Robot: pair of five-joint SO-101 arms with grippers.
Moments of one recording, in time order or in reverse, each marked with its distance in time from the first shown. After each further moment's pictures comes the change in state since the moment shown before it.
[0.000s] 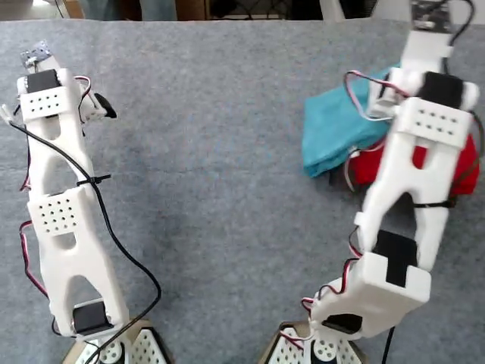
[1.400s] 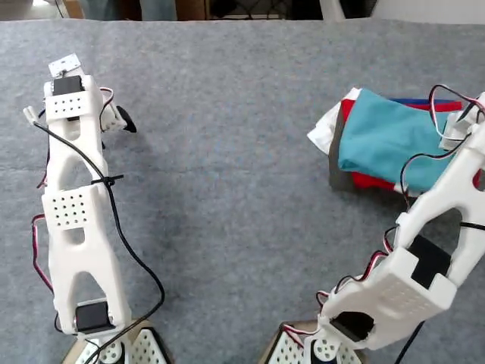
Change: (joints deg) left arm 4.3 5.0 0.1 1.7 -0.2; right arm 18.0 4.0 -2.5 3.3 7.8
